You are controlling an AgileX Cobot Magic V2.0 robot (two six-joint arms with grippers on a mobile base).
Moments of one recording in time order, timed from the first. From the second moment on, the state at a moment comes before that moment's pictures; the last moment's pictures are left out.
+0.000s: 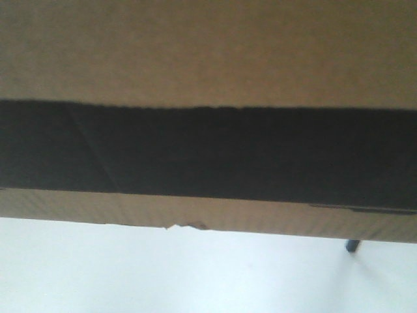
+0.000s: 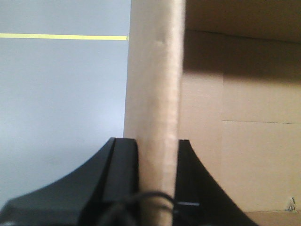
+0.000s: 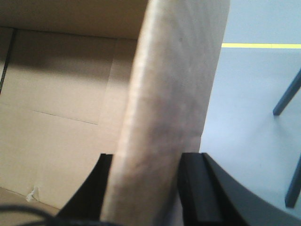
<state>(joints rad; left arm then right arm) -0.12 0.51 -1.13 -0.19 1.14 0.00 0.08 0.44 -1.04 0.28 1.10 -0.01</state>
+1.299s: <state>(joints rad) -0.12 0.51 -1.13 -0.19 1.14 0.00 0.08 0.44 -1.04 0.28 1.10 -0.01</state>
